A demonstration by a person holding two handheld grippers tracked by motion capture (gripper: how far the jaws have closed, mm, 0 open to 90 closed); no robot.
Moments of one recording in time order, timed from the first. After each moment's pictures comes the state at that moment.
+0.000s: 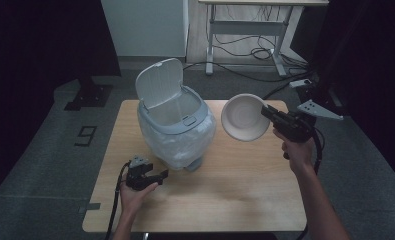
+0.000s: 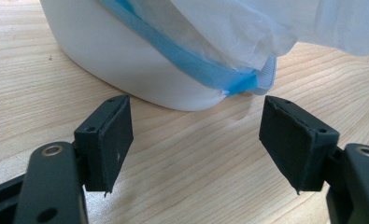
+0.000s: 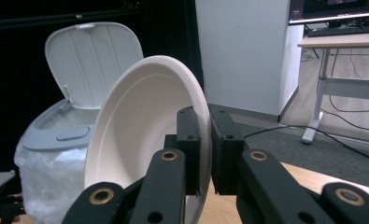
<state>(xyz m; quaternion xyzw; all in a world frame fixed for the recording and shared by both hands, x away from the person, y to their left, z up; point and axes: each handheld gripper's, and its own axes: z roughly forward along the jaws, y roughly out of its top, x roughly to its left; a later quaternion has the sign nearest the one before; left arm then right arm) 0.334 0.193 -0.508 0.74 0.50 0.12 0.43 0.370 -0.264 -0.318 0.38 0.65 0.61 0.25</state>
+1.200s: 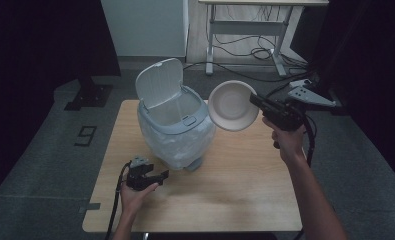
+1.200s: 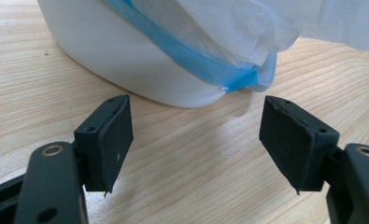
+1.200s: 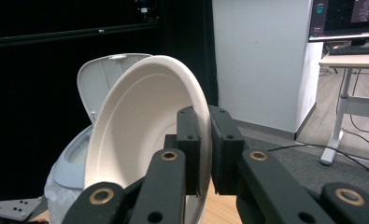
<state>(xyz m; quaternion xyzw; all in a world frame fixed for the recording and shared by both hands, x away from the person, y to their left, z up) 0.334 0.193 -0.509 0.74 0.50 0.12 0.43 0.376 -0.229 -0.281 0.35 0.65 0.63 0.24</state>
